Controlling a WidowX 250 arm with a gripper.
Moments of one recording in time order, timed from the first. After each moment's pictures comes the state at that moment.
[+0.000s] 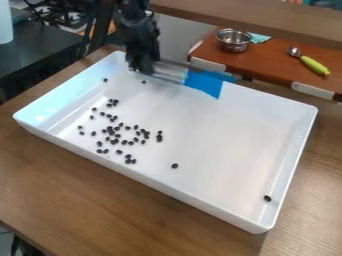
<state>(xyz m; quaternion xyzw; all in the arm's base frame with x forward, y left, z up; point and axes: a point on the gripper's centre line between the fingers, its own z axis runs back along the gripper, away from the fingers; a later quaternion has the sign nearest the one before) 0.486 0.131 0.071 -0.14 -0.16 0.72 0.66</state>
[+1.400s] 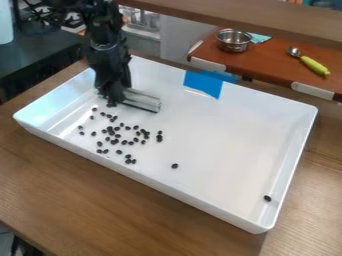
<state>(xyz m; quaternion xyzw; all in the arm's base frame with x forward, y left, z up) 0.401 0.139 0.053 -0.08 -0.13 0.76 0.64</state>
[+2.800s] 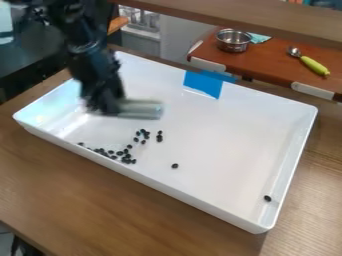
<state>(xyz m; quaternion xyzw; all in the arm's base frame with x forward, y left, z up) 0.350 0.089 0.085 -0.16 -0.05 0.78 0.60</state>
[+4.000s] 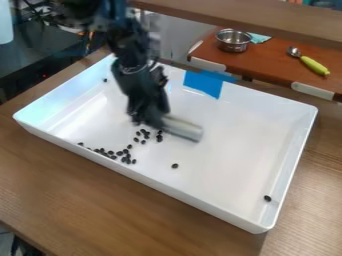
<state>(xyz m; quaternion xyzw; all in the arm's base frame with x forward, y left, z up) 0.377 0.054 0.052 -0.16 -0.07 0.72 0.67</state>
